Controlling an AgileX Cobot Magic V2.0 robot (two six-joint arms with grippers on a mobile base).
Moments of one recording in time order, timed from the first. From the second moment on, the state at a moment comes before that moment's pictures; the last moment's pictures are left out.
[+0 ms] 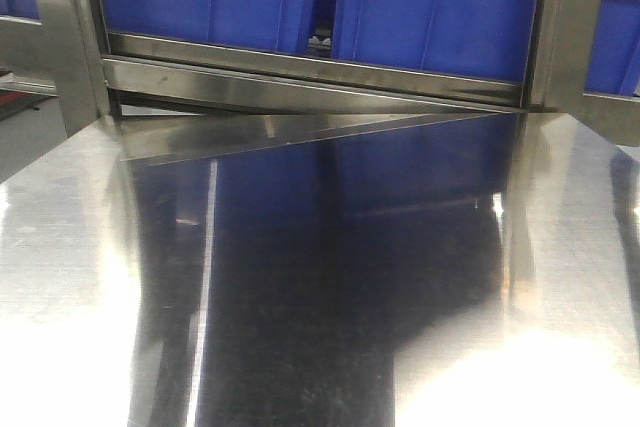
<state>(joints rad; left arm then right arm) 0.02 0.00 0.01 0.14 0.06 -0.09 0.11 0.30 -0.39 0.02 0.18 0.03</state>
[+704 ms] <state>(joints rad) 0.02 0.00 0.01 0.14 0.06 -0.09 0.11 0.30 -0.39 0.02 0.18 0.03</state>
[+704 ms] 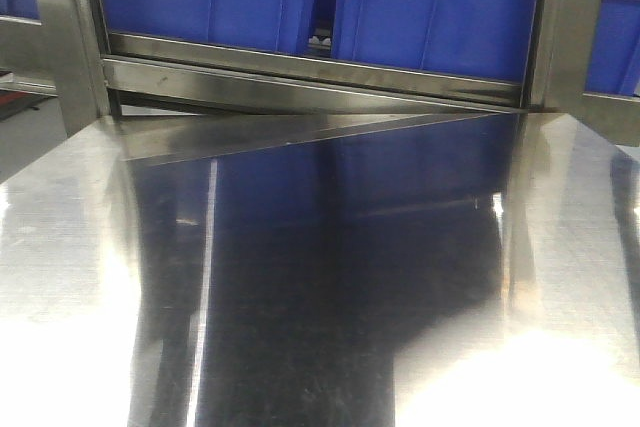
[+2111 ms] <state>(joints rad) 0.02 0.00 0.01 0.14 0.06 -0.09 0.11 0.30 -0.39 0.02 0.18 0.03</state>
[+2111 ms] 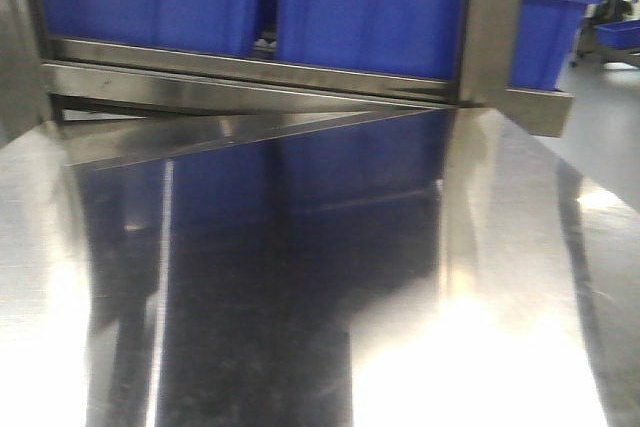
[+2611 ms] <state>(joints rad) 0.02 0.00 0.01 0.14 0.06 -0.09 0.11 0.30 -0.39 0.02 0.18 0.03</state>
